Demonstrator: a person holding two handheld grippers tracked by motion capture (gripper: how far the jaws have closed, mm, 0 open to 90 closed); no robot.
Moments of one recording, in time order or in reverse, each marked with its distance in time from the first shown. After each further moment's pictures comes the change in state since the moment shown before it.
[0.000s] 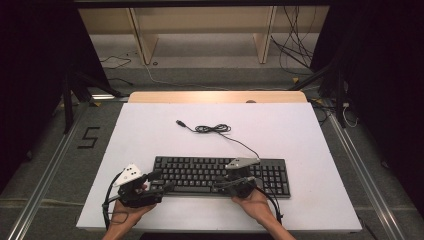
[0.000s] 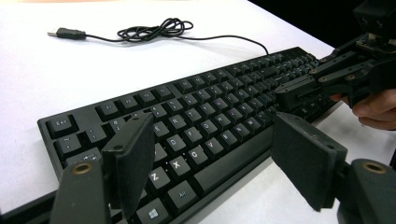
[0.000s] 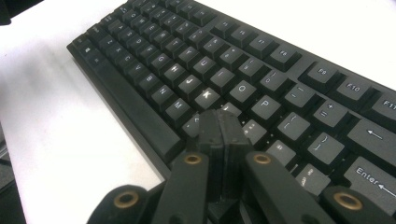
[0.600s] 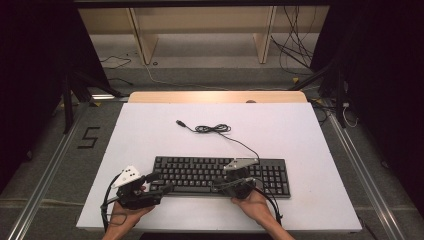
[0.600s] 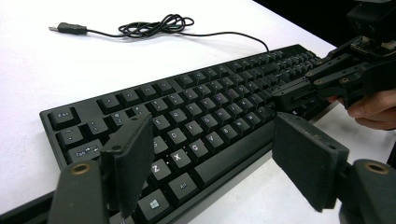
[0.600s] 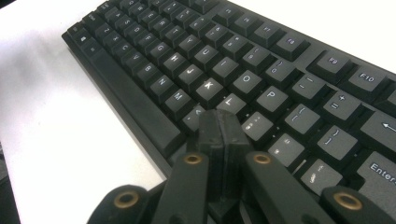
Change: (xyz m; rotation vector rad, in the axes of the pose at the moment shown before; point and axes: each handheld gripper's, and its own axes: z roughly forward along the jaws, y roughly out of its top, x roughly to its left) left arm 0.001 -0.003 -0.003 0.004 0.001 -0.006; right arm 0.001 -0.003 0.006 0.029 0.001 -0.005
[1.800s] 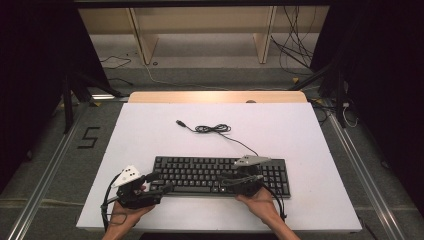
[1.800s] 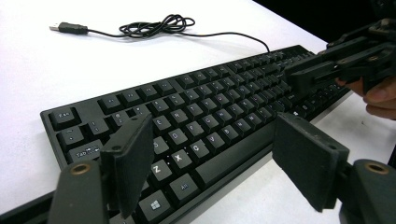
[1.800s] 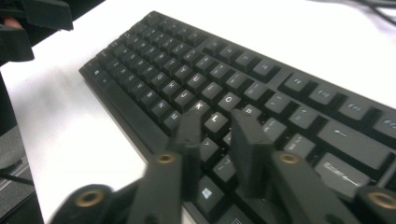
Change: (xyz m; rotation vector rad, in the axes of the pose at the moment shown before) left arm 0.001 0.000 0.001 -0.001 0.001 -0.005; right arm -0.012 0.001 -0.024 -0.099 0.028 0.057
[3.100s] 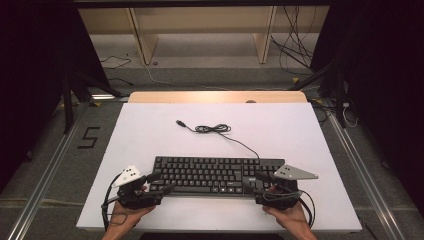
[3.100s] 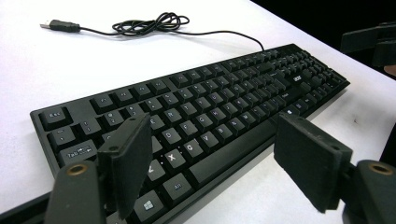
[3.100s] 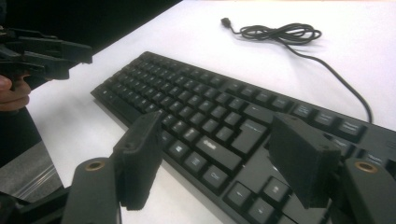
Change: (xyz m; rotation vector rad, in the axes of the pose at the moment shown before) left arm -0.001 0.001 0.000 0.008 -0.021 -0.003; right arm -0.015 -0.035 -0.083 -0.196 -0.046 0.020
